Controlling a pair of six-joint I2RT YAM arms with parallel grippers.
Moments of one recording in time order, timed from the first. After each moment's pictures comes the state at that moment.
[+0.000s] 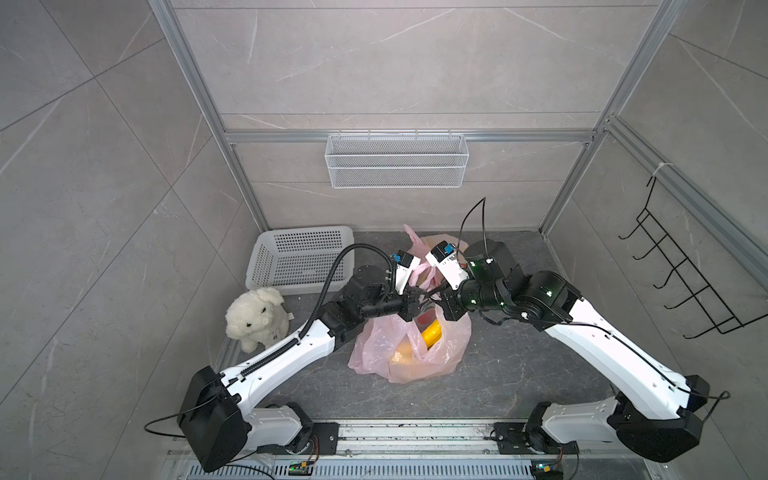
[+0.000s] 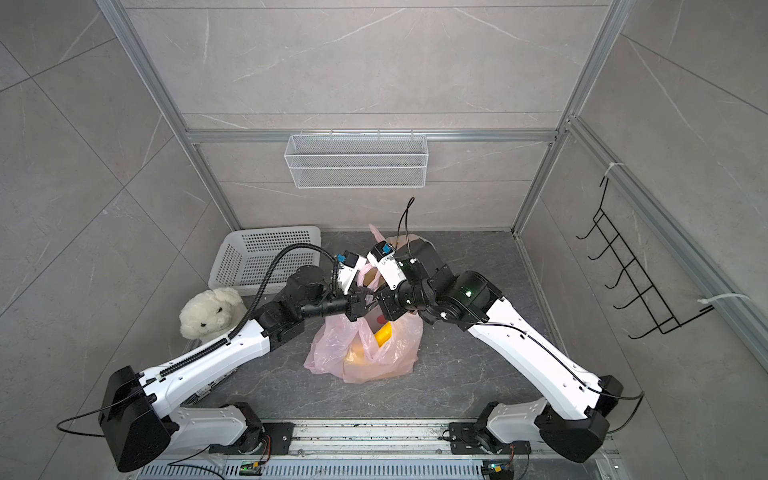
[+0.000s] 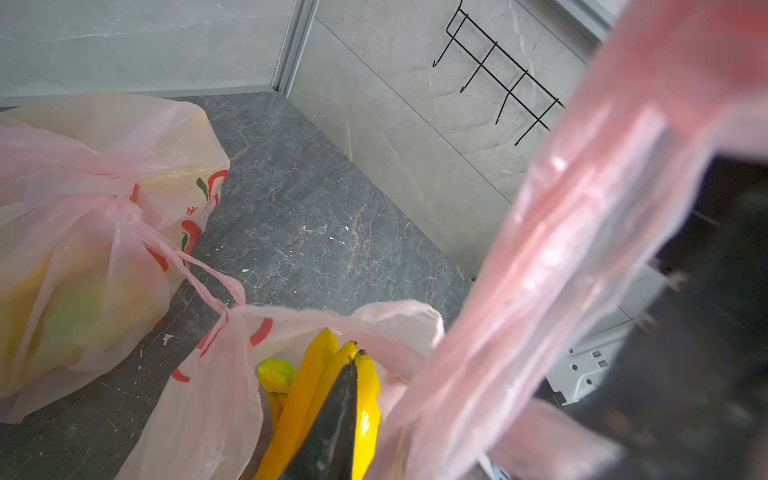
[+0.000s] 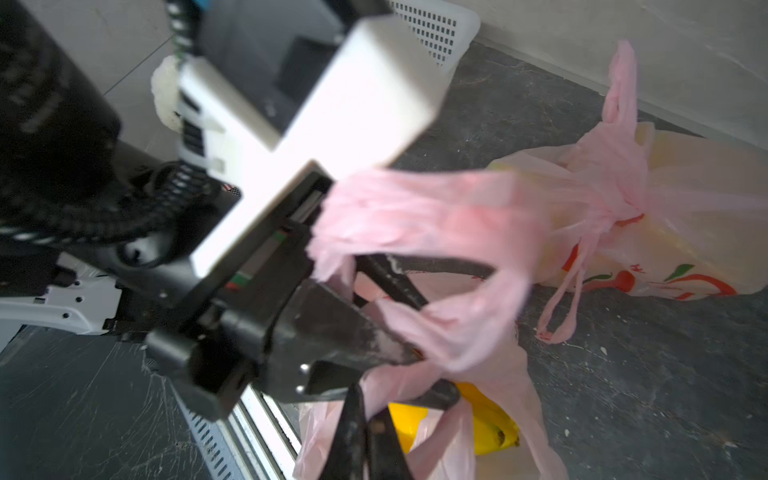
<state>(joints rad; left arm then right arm) -0.78 1.29 1.01 0.00 0.47 -0.42 0.83 1.32 1.59 -0.96 -0.14 0.16</state>
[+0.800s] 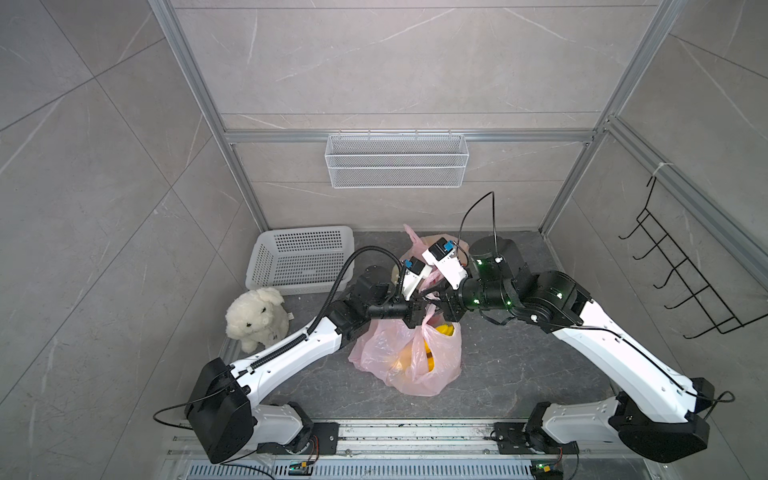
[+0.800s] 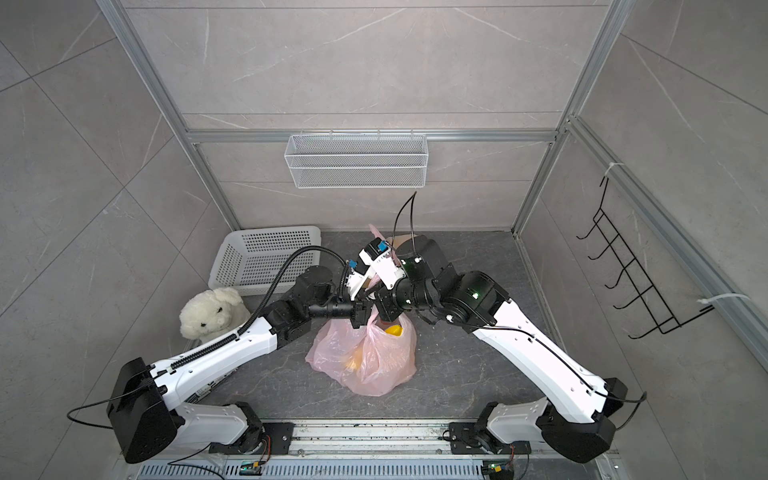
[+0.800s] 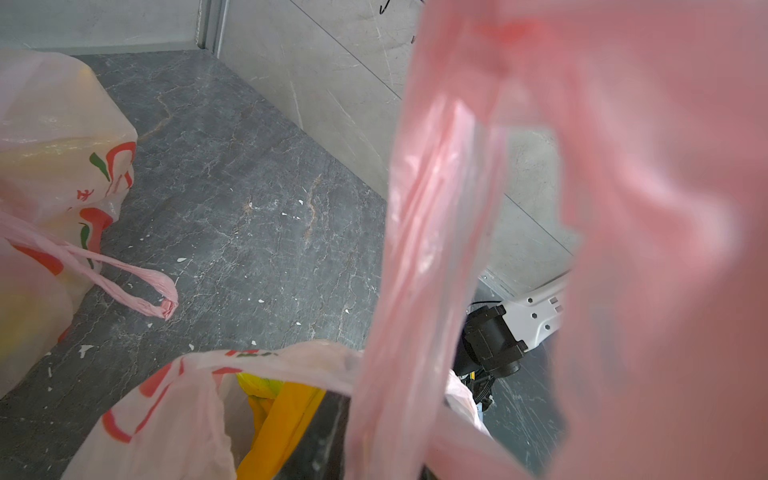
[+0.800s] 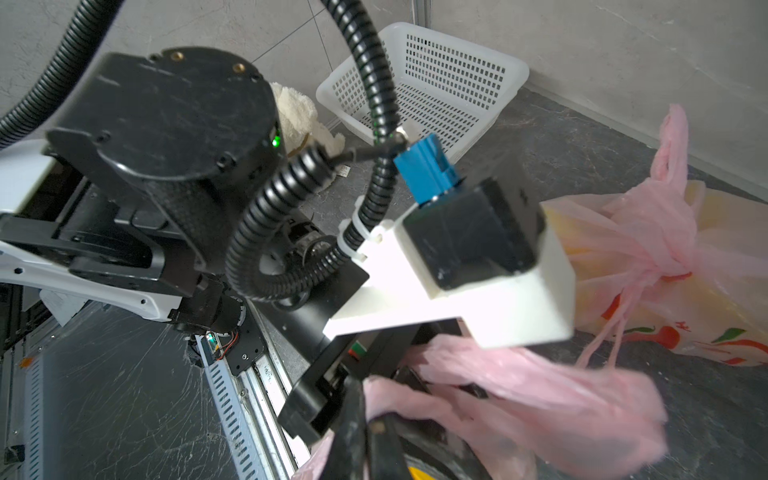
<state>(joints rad) -0.81 1.33 1.02 -0.01 0.62 -0.37 0.85 1.33 1.65 -0.94 -0.21 0.13</state>
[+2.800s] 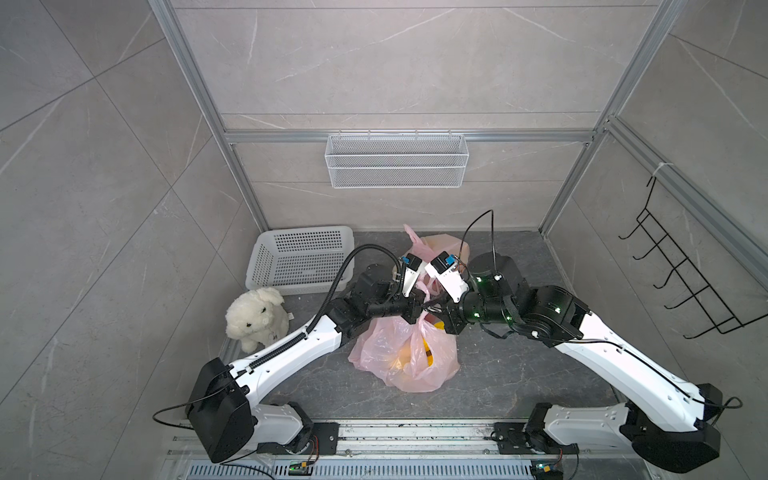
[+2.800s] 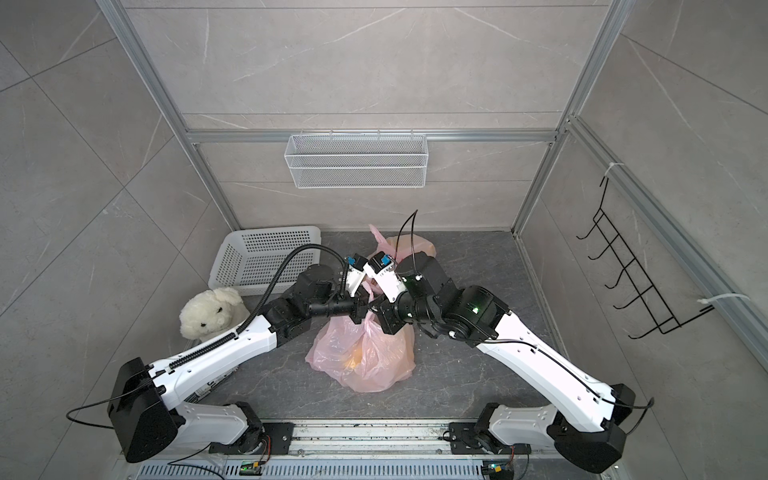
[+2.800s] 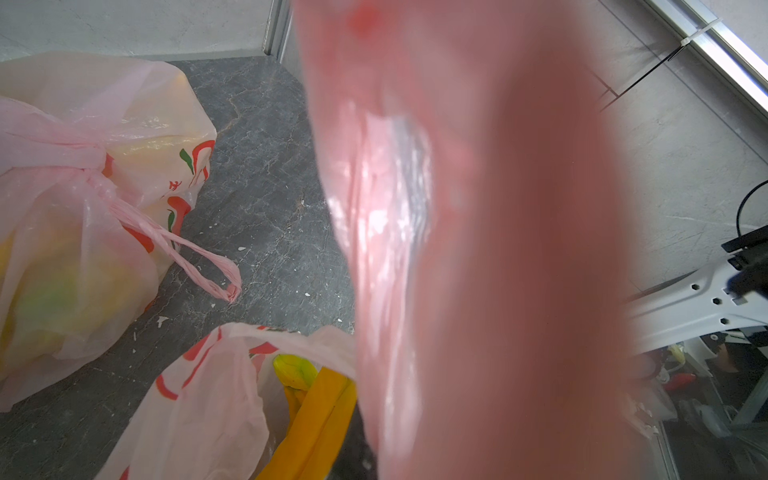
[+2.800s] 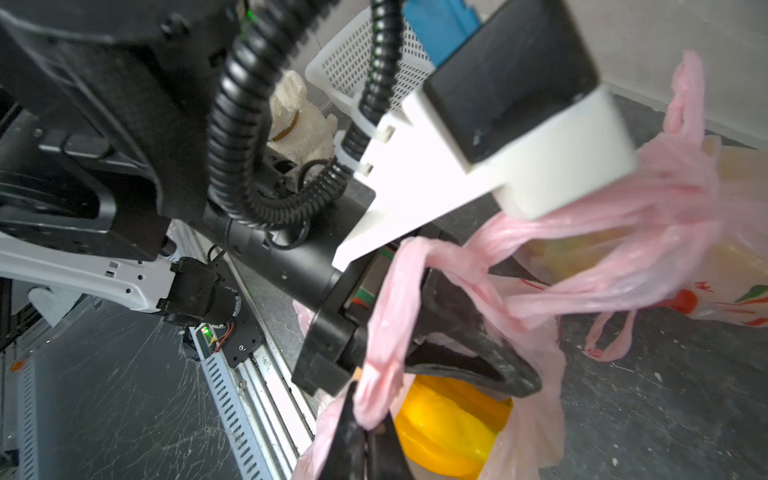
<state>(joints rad) -0.81 1.33 1.05 -0.09 0.48 -0.36 0.89 1.25 1.50 -0.88 -0.12 0.19</state>
